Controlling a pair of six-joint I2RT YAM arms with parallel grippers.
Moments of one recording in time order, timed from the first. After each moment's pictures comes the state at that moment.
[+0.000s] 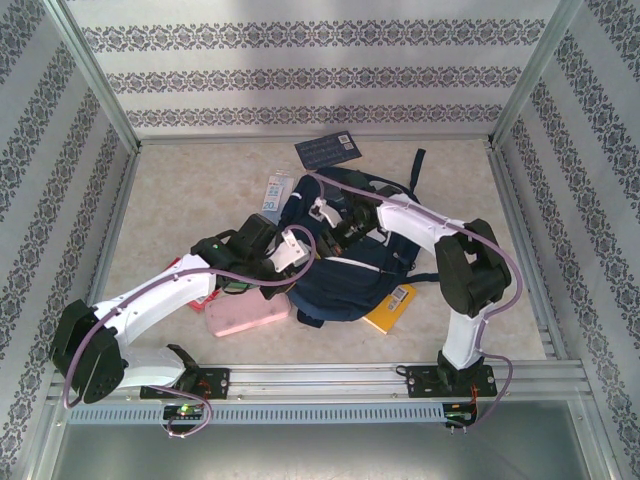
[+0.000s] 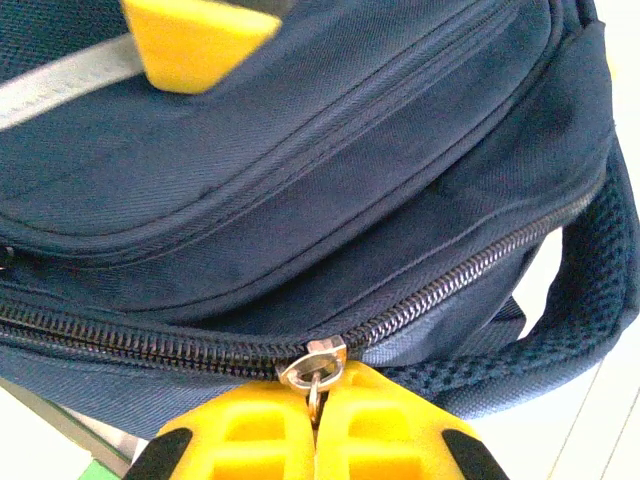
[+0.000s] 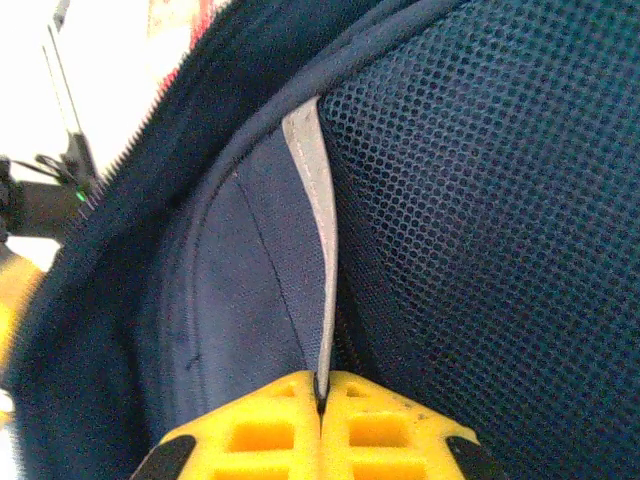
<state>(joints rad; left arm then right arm) -0.66 1.28 0.94 -0.70 0.28 0.19 0.52 1.88 1.37 -0.73 -0.81 -0.05</state>
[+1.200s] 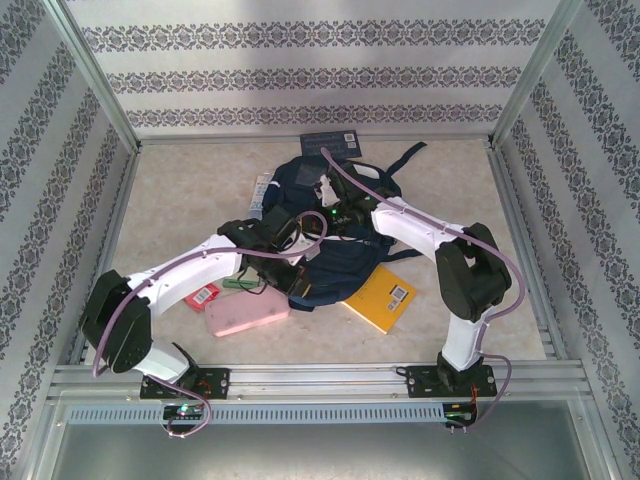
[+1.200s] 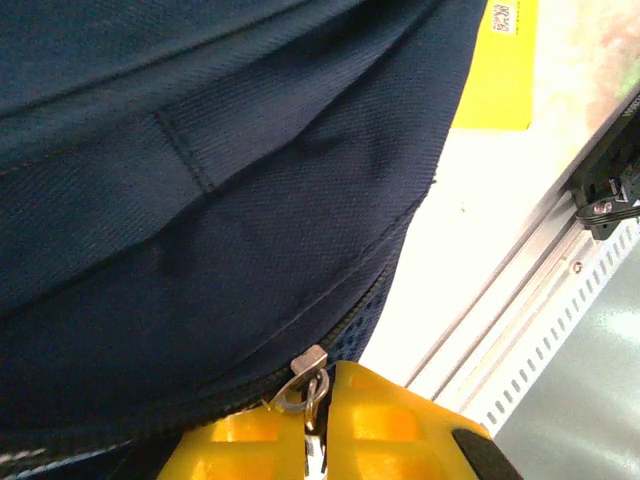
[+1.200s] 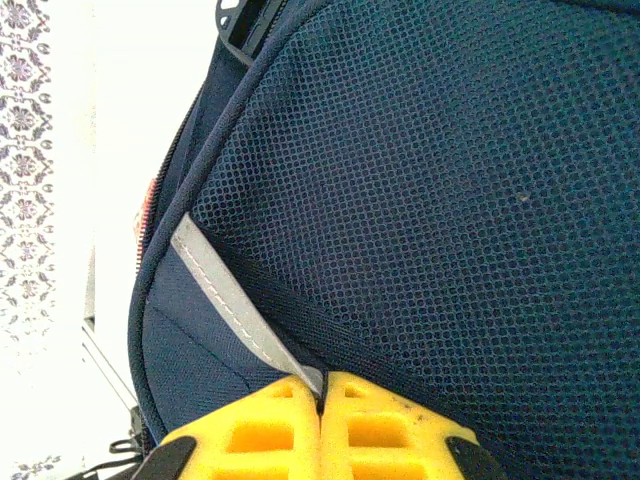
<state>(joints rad) -0.69 1.50 1.12 -0.86 0.46 -0.17 0.57 1.84 1.35 -0.39 -0.53 0.70</state>
